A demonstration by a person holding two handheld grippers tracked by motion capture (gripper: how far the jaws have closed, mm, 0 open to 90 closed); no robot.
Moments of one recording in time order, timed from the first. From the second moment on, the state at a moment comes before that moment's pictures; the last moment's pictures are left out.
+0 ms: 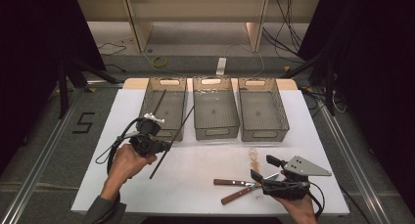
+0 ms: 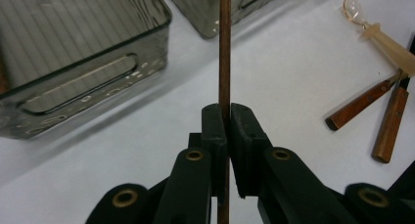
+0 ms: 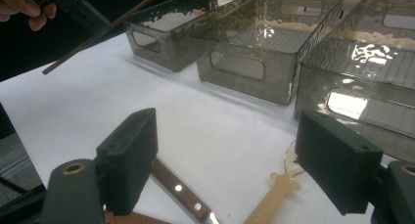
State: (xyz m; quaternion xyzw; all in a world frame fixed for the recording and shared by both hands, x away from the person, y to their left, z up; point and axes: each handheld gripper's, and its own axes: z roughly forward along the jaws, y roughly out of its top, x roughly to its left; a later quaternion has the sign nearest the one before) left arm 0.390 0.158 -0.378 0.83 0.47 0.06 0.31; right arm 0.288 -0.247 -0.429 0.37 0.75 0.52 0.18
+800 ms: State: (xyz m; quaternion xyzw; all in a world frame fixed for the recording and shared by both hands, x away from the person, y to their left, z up) left arm 0.446 0.191 -0.344 0.76 0.51 0.12 0.37; right arm 0.288 -0.248 -0.430 0.38 0.75 0.52 0.19
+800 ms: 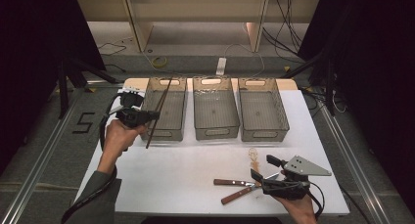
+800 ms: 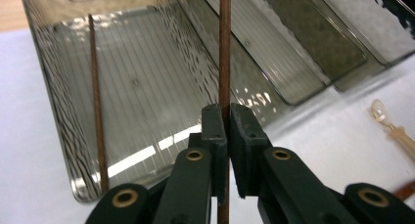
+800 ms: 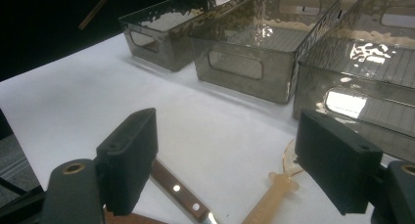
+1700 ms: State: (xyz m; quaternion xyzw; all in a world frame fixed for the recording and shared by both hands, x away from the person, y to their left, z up) left arm 0.522 0.200 -0.344 0.74 0.54 0.17 0.37; right arm 0.288 -0.247 -0.429 0.37 0.75 0.52 0.18
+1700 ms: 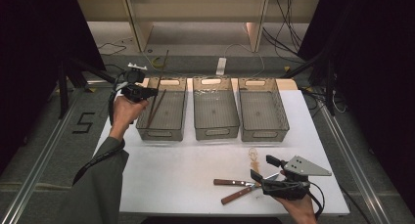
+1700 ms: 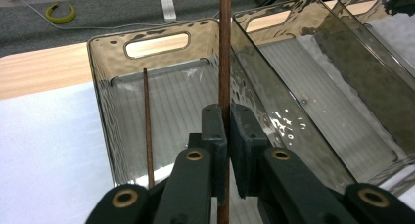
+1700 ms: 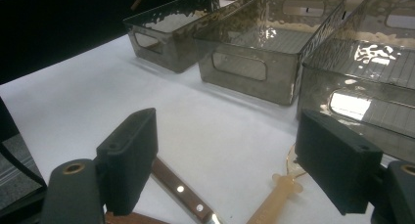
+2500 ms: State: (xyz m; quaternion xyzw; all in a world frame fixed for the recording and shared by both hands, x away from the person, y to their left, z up) left arm 0.531 0.201 -0.374 0.74 0.55 0.17 0.36; right arm 0.288 -0.247 -0.430 0.37 0.75 0.52 0.18
